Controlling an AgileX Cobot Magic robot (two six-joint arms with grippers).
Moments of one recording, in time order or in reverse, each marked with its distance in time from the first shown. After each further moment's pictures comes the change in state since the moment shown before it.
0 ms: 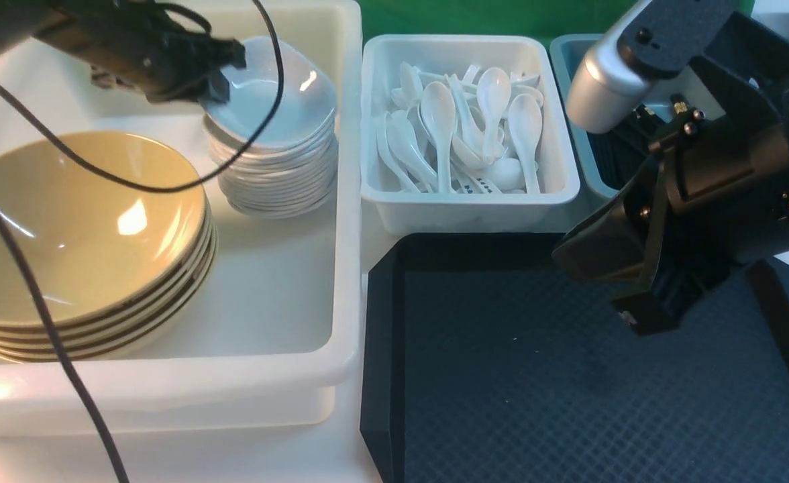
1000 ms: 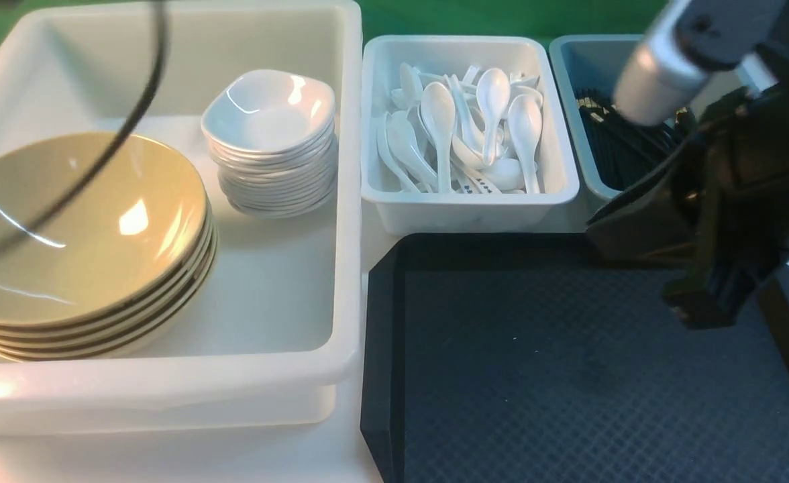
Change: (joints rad) right arm 0.000 -0.095 0.025 -0.073 -0.044 -0.033; left arm -0.113 -0.952 0.348 0.424 0.300 -0.165
